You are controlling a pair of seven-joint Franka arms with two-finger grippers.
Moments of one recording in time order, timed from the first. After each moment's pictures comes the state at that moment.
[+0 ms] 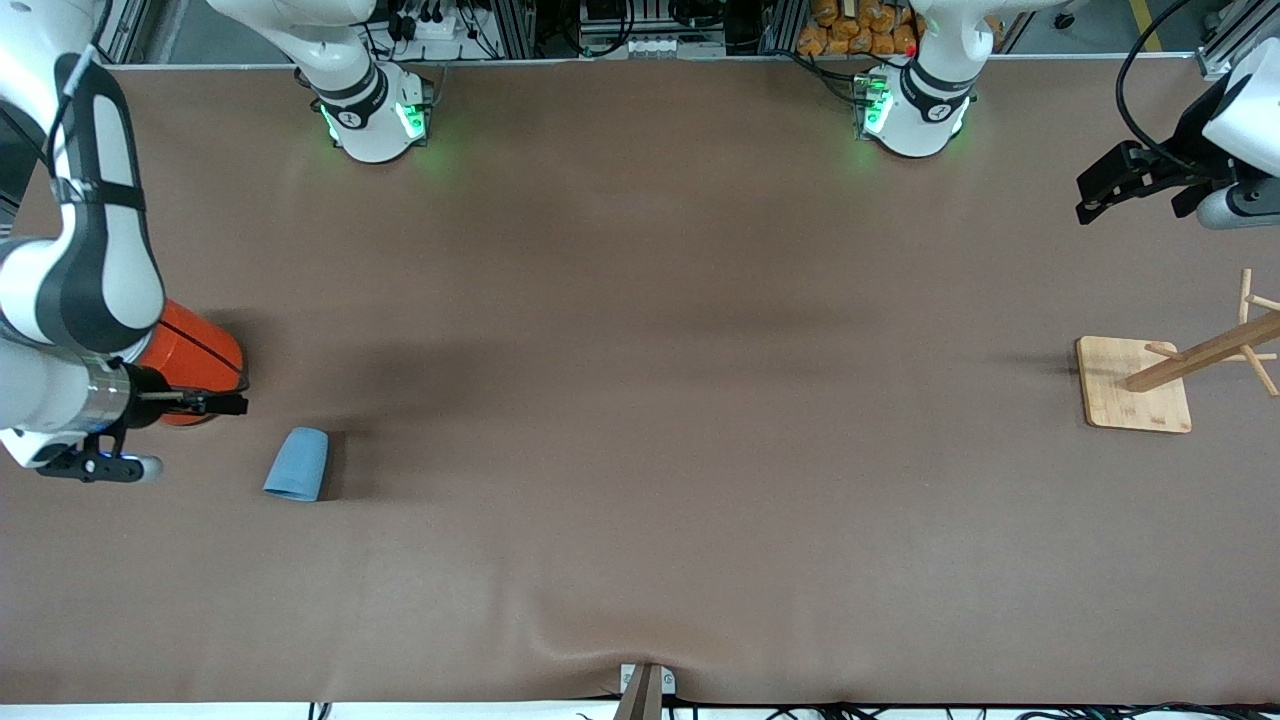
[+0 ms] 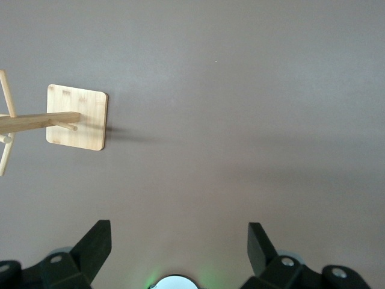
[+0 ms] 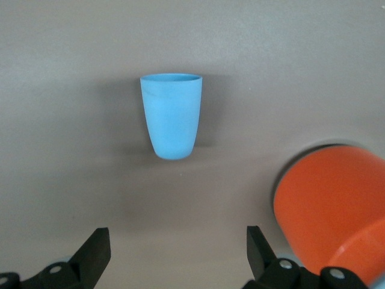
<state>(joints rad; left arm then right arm) 0.08 -0.08 -0.19 -1.57 0.02 1.46 -0.16 -0.07 0.46 -0.02 -1.52 0.04 1.78 -0.02</state>
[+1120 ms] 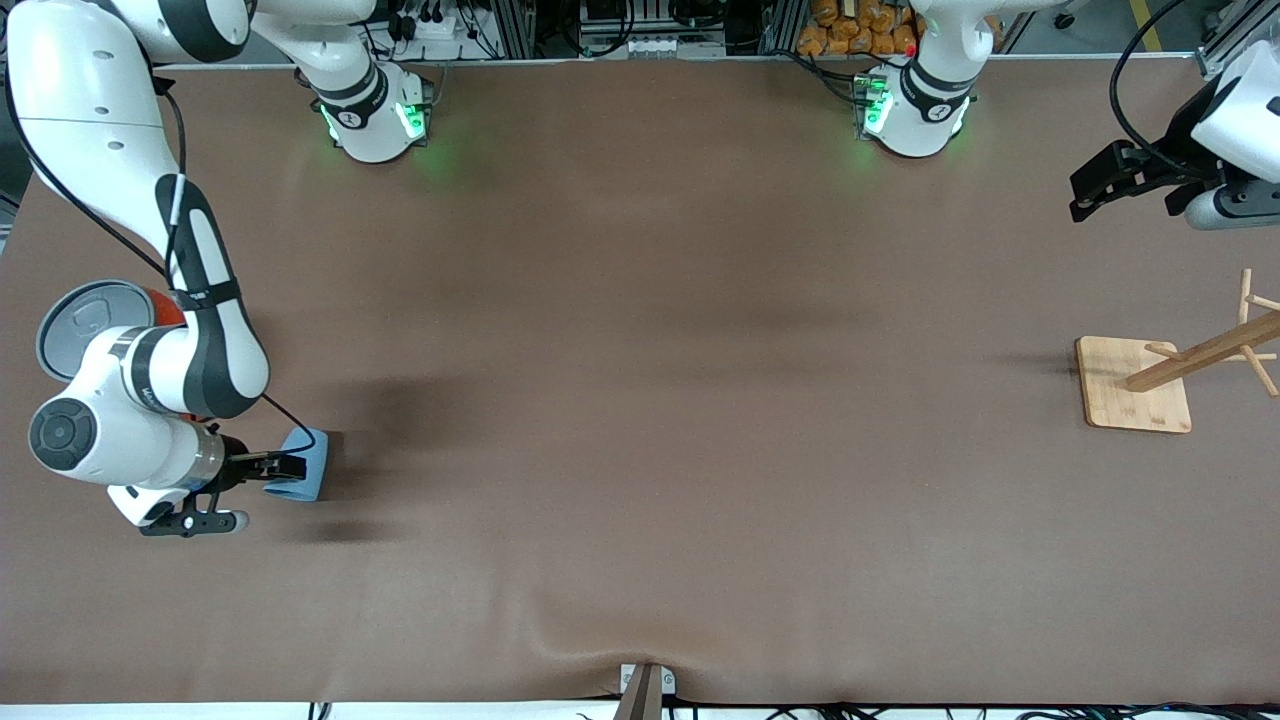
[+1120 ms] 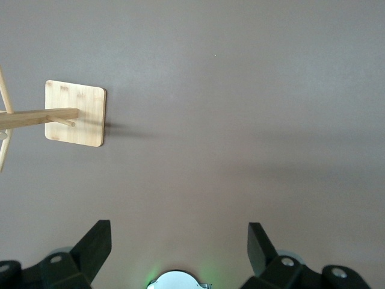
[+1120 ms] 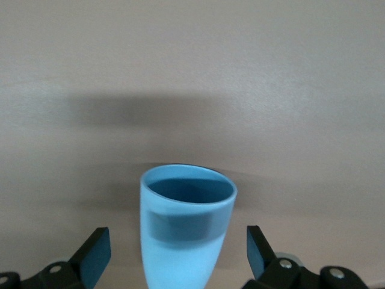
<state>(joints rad) 0.08 -0.08 -0.19 -1.57 0.02 1.44 -0.16 -0.03 0.68 -0.02 -1.52 0.04 2.15 -0.12</state>
